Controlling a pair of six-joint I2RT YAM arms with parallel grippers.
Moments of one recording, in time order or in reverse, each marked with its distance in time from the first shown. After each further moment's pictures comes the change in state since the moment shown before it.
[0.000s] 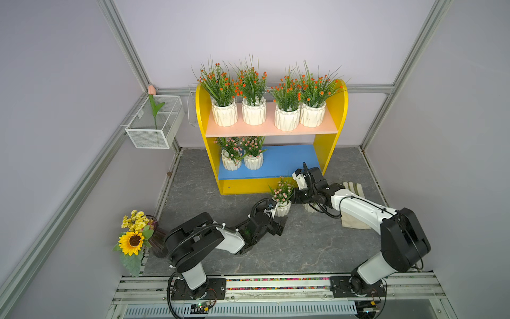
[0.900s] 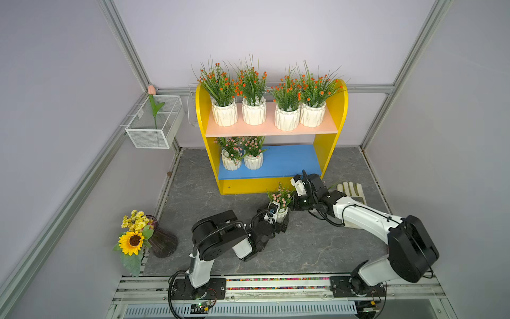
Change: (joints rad) left arm -0.089 0.226 -0.012 0.486 -0.258 0.119; right arm 0.067 -0.077 -0.106 0.063 -0.026 0.084
